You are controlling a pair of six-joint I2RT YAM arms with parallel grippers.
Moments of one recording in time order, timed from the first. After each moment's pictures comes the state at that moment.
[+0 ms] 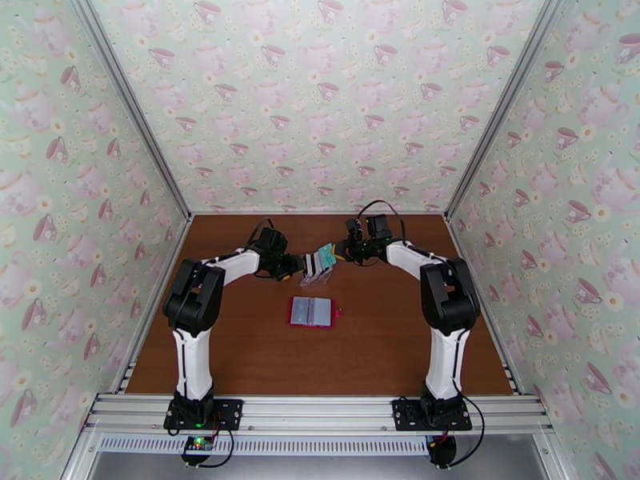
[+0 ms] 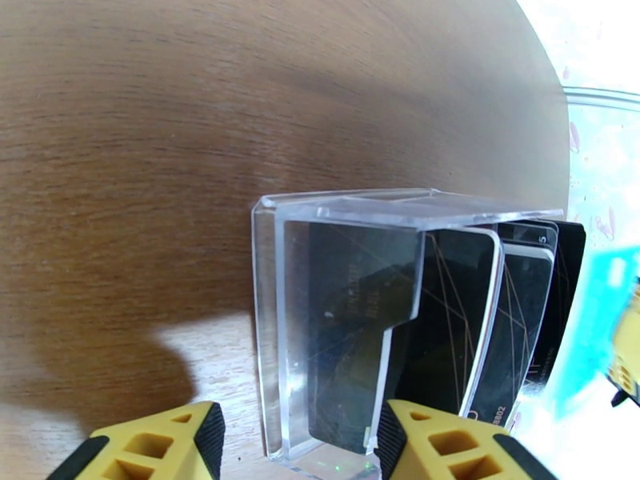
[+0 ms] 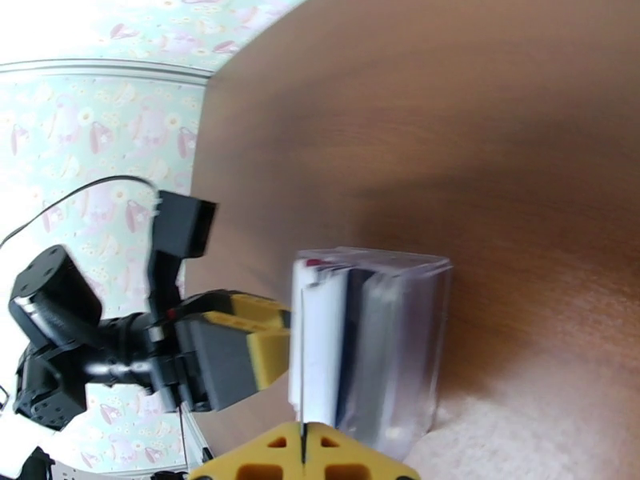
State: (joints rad) left arm -0.33 2.06 1.37 -0.34 0.44 -0.66; right arm 0.29 2.01 1.44 -0.21 -0.81 0.58
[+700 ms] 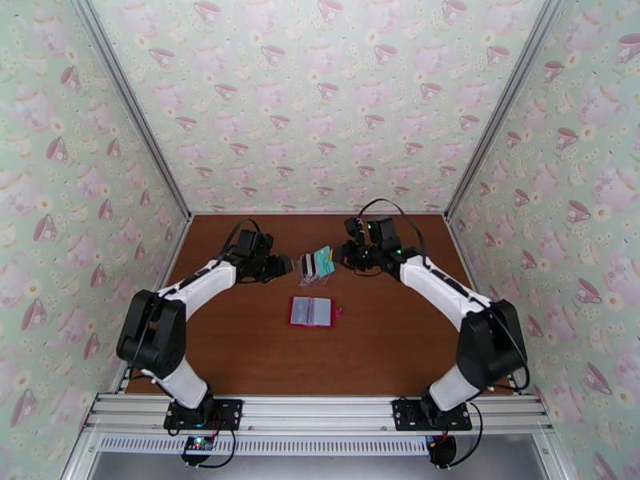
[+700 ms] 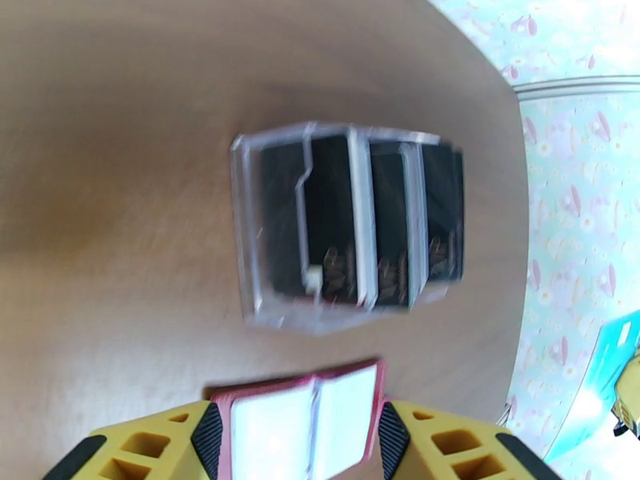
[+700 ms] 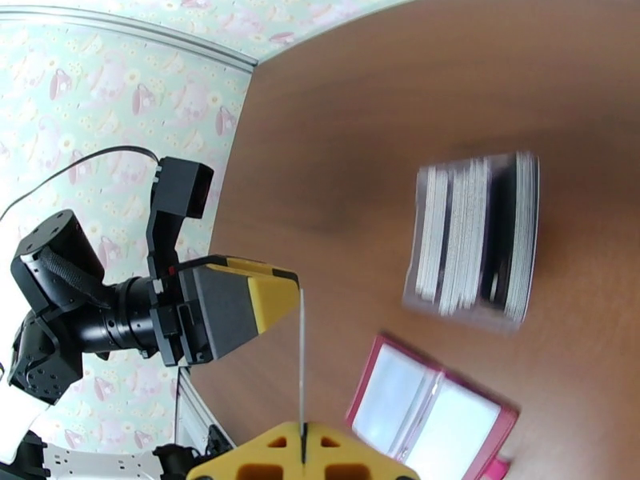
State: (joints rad) left arm -0.32 1.64 1.09 -0.37 0.40 -0.61; right arm 0.43 1.55 1.17 -0.28 -0.62 0.65
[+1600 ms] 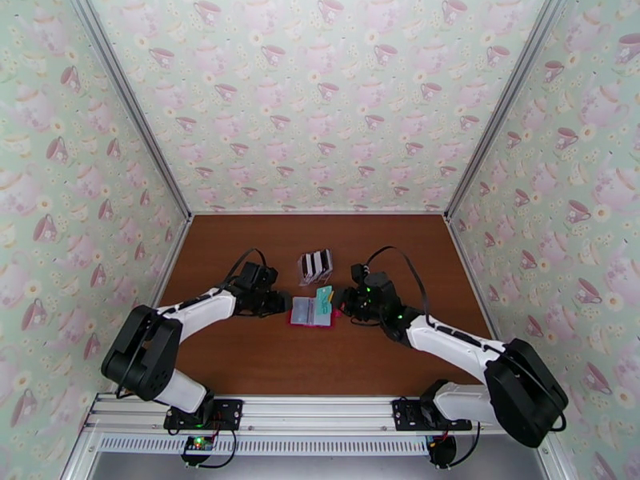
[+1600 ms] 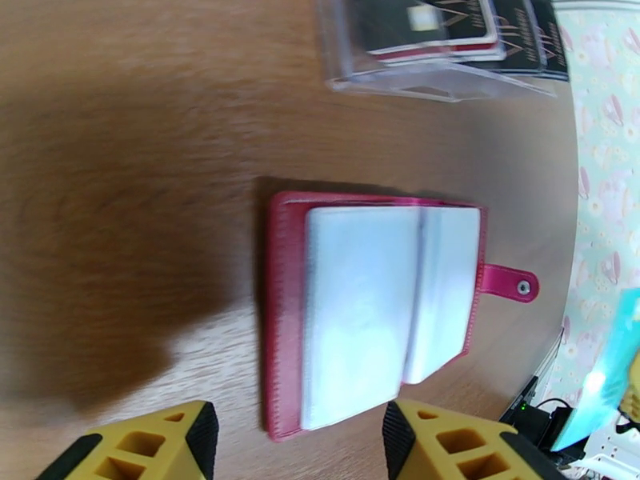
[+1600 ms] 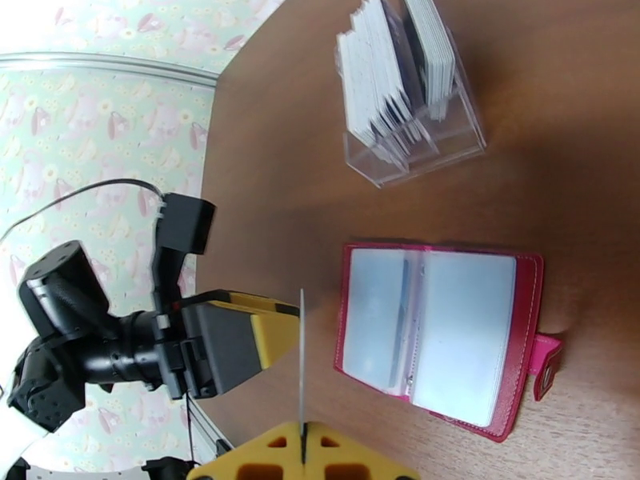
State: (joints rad) left arm -0.41 1.55 0.79 -0.29 0.41 -0.56; right arm 0.65 1.31 0.58 0.22 -0.33 1.02
